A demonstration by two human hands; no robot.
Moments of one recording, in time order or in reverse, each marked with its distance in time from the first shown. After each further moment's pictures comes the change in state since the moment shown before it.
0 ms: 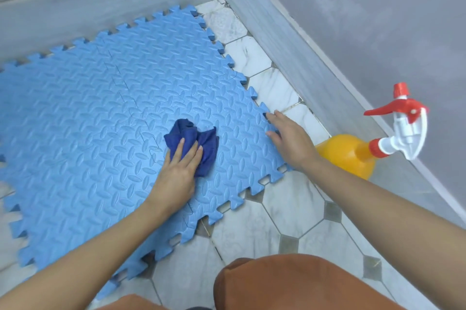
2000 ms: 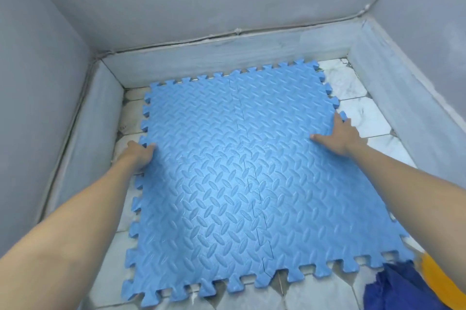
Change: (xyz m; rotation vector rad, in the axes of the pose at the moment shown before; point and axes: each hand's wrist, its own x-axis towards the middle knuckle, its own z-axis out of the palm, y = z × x) left_hand -0.089 -0.293 -0.061 -0.467 0.097 -1.363; right_hand 0.180 -0.107 0.021 -0.066 -0.109 0.147
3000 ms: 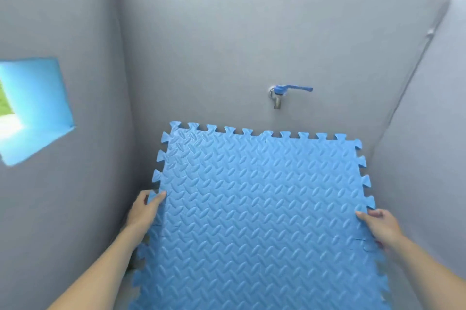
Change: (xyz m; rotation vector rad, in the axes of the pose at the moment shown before) left_hand -0.022 0.062 -0.174 -1.047 0.164 0.309; right_hand -0.055 -0.104 -0.201 0.783 0.397 -0.059
